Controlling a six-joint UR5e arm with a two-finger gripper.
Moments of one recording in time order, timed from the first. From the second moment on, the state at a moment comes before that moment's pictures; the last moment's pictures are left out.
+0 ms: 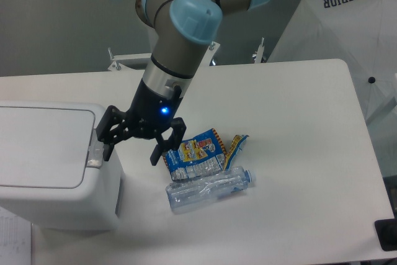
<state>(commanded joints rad) 2.34 -1.81 -1.57 -0.97 1.02 0.01</state>
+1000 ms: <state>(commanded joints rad) 2.50 -1.79 -1.38 -0.96 1.01 0.02</state>
